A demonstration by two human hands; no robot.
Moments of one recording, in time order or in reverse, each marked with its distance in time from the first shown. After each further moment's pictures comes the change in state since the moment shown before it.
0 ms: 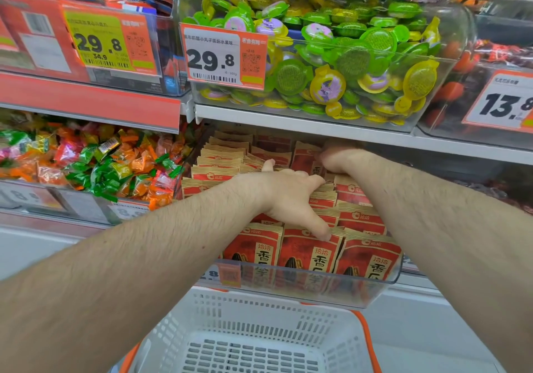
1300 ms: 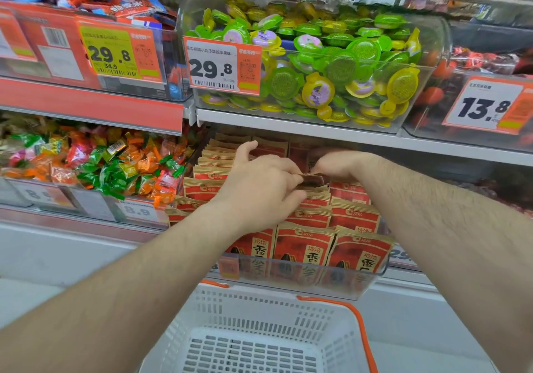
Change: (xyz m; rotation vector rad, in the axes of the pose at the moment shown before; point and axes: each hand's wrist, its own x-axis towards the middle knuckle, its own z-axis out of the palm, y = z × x) left_hand -0.042 -0.004 0.026 0.107 0.734 0.055; right_hand -0.021 0.014 -0.009 -0.030 -0.277 -0.200
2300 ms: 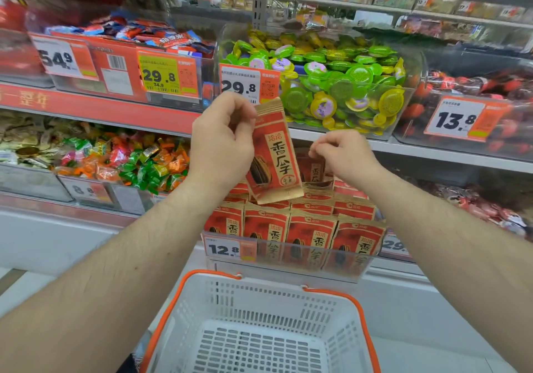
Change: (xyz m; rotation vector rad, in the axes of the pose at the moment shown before) left_hand -0.039 -0.014 -0.083 -0.591 0.816 -0.240; right_hand -0.083 -0.034 0.005 0.567 0.647 -0.276
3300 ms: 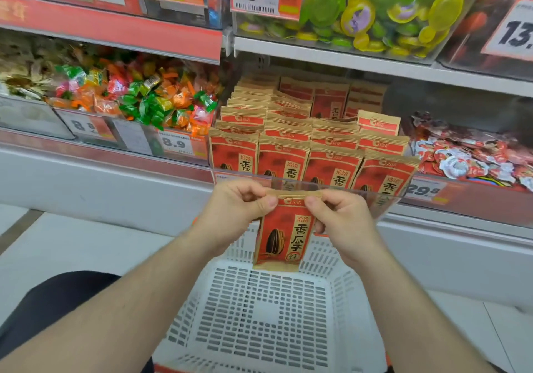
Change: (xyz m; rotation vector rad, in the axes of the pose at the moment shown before) left_hand -0.162 -0.039 -0.015 -0.538 -0.418 -0.964; right_hand -0.173 0.036 0.084 0.523 -0.149 0.294
